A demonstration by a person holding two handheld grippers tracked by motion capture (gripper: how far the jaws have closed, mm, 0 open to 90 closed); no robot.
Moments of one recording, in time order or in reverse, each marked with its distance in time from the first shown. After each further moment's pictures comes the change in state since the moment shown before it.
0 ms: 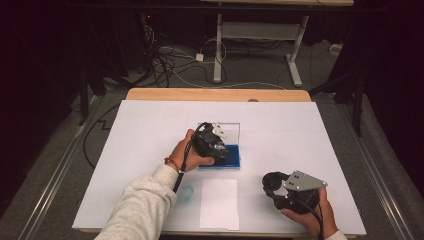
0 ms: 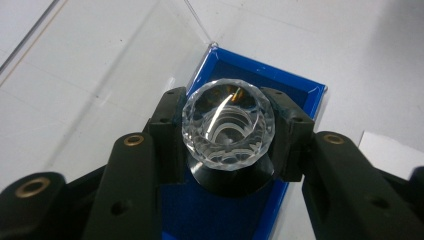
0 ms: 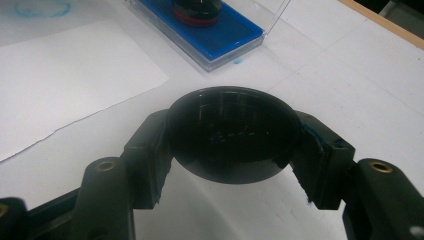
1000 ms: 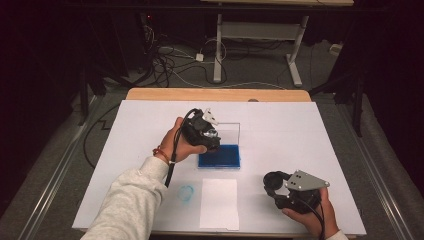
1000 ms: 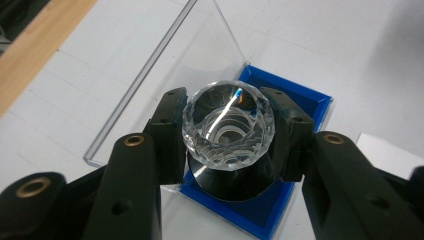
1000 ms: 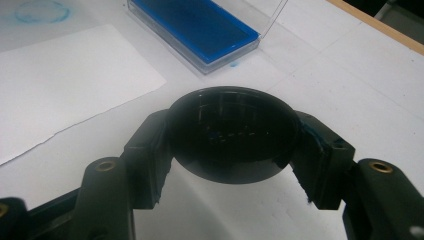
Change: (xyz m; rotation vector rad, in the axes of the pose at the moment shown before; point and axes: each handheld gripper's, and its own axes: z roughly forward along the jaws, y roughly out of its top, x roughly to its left) left arm 0.016 0.007 -0.047 -0.029 0.048 -0.033; right arm -0.001 0.000 -0.003 -0.011 -0.005 0.007
